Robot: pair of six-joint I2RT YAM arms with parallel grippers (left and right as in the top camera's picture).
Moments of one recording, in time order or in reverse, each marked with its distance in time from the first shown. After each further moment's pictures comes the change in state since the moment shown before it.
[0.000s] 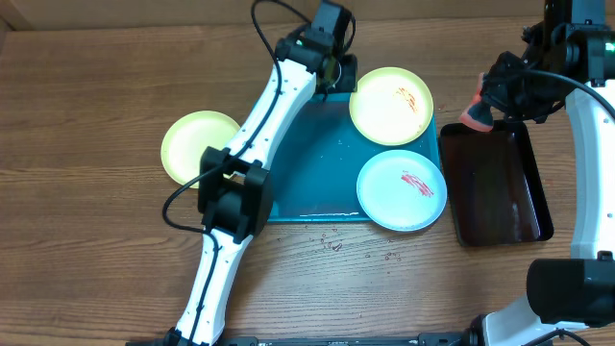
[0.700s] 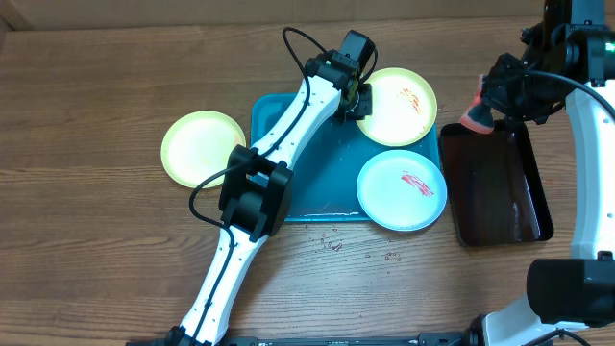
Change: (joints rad) left arm -0.067 0.103 0.006 -0.018 -0.004 -0.077; right arm 0.000 0.000 0.000 -0.010 0.000 -0.018
